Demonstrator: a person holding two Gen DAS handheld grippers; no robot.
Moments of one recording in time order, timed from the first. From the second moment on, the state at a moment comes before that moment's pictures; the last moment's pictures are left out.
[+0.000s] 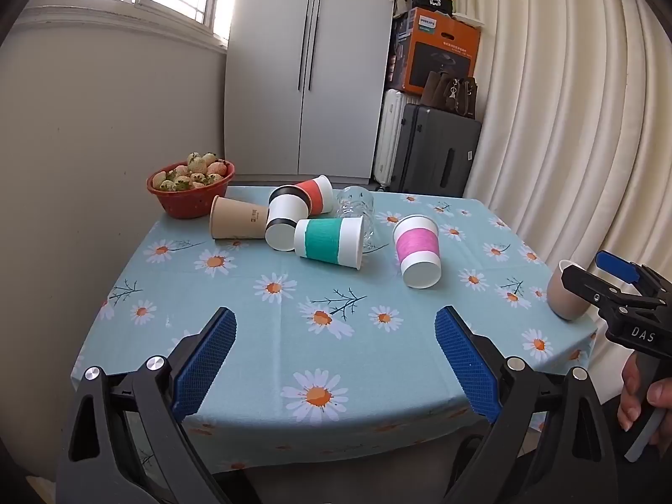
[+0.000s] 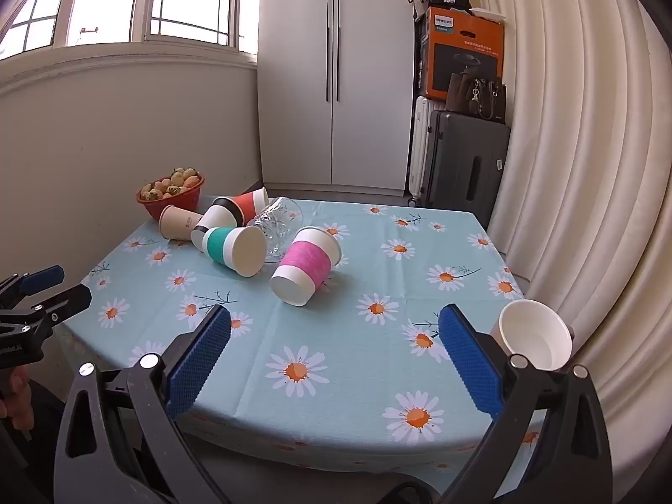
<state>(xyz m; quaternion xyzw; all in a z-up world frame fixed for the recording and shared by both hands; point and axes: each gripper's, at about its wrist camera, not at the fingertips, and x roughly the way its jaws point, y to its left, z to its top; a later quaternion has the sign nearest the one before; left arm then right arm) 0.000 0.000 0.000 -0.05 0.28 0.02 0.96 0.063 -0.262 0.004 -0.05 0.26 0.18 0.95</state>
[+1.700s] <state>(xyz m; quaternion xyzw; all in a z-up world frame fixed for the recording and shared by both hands) 0.002 -0.003 -0.005 -0.05 0.29 0.01 0.96 0.067 -0.260 -0.002 -0.05 0.27 0.18 0.94</state>
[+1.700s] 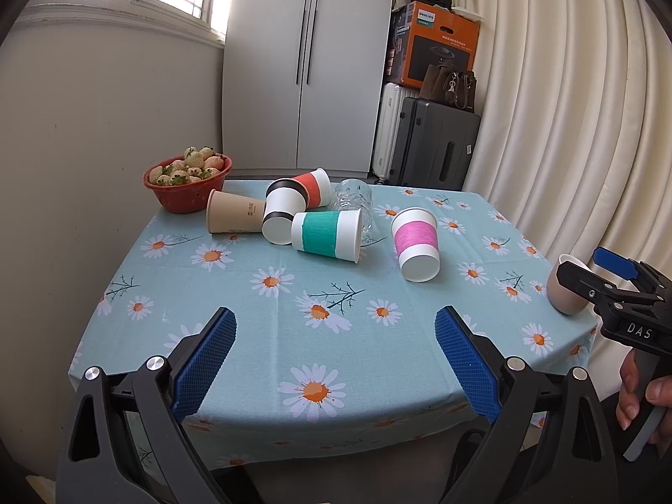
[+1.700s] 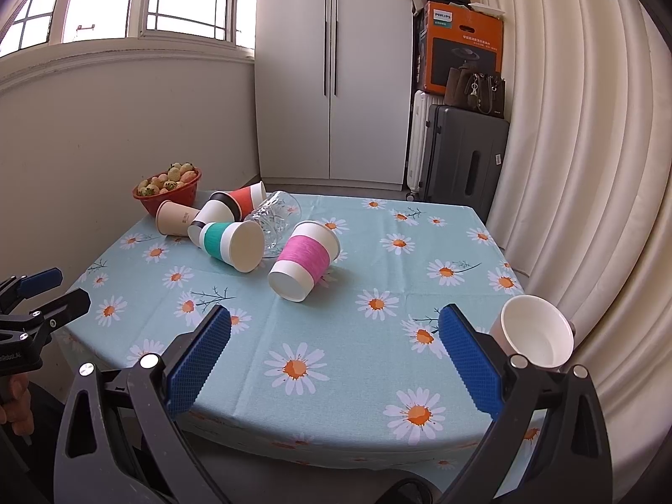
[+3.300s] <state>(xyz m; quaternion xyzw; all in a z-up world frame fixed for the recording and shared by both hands) 0.001 -0.011 -0.007 -0.05 0.29 0.01 0.95 0.068 -0.261 -0.007 -0.05 0.27 0.18 0.94</state>
